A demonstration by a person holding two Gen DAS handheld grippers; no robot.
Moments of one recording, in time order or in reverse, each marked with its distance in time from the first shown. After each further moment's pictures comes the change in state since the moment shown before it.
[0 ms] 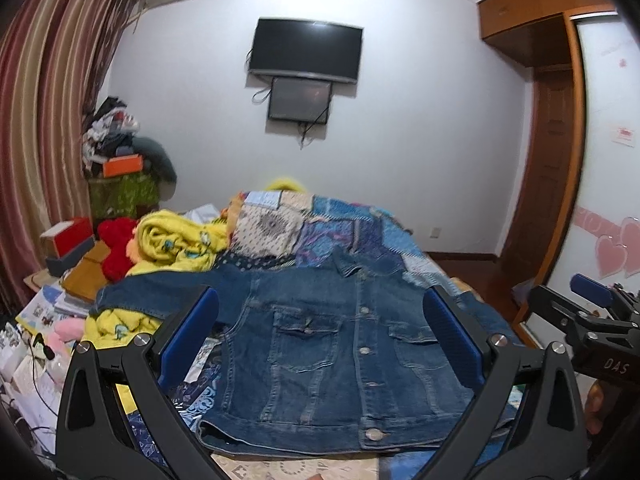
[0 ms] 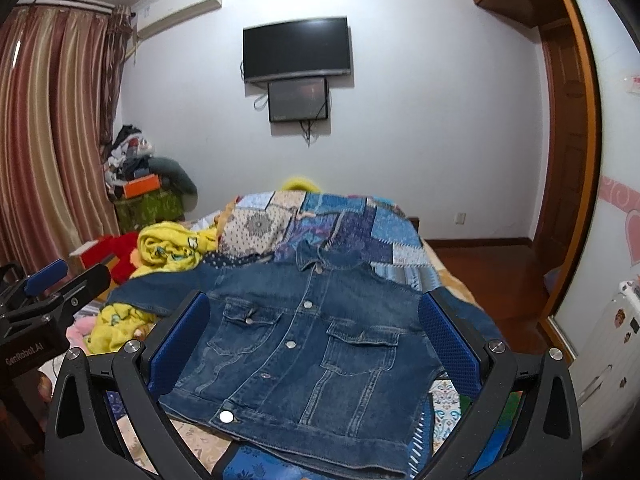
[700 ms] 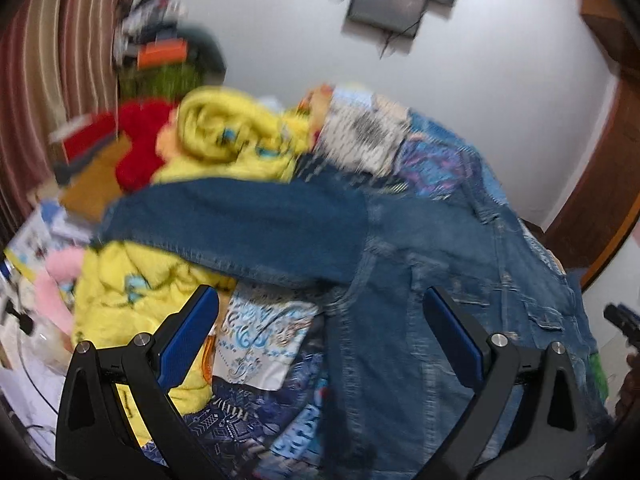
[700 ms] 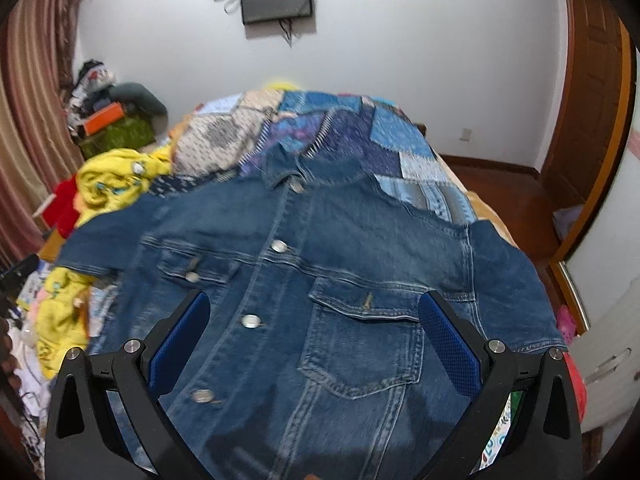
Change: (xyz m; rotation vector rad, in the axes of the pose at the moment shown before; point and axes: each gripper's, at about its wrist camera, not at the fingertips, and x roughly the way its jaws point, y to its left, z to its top) left arm 0.192 0.198 -0.052 -0.198 0.354 0.108; right arm 0.162 -0.035 -0.031 0.032 0.354 -0.048
